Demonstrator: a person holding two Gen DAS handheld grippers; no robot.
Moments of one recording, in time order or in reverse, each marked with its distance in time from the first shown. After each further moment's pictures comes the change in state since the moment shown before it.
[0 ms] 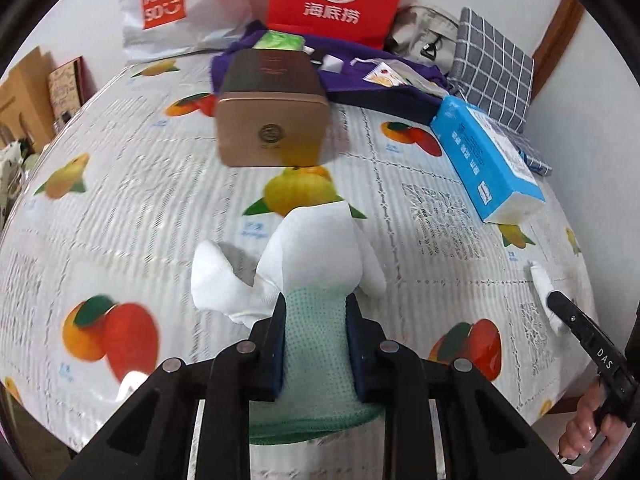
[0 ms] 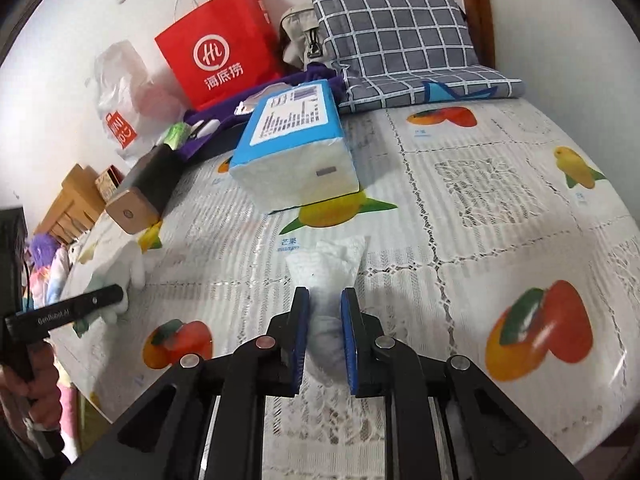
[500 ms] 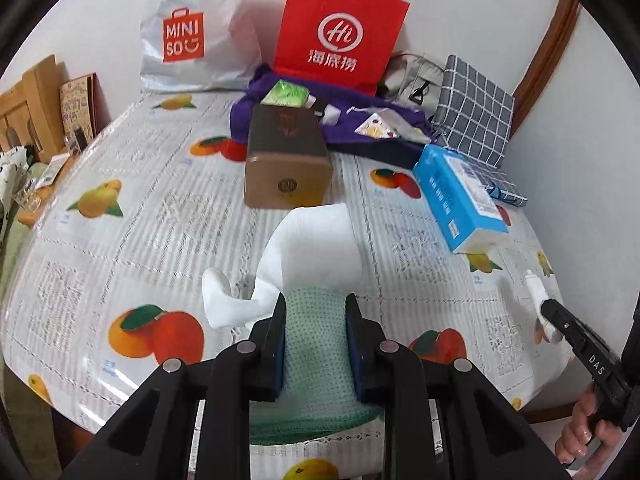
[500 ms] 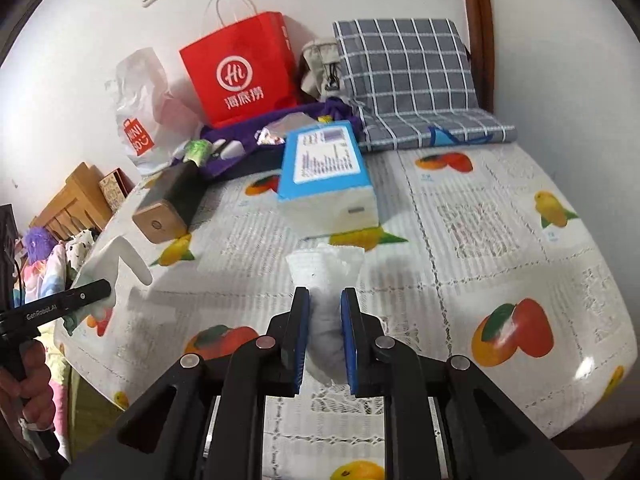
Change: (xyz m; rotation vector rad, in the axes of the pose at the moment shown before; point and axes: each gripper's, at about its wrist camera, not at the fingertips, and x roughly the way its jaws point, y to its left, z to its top) left arm -0.059 0.012 0.004 -0.007 -0.112 -0.046; right arm -0.049 0.041 0.012 -0.073 -0.070 -0.044
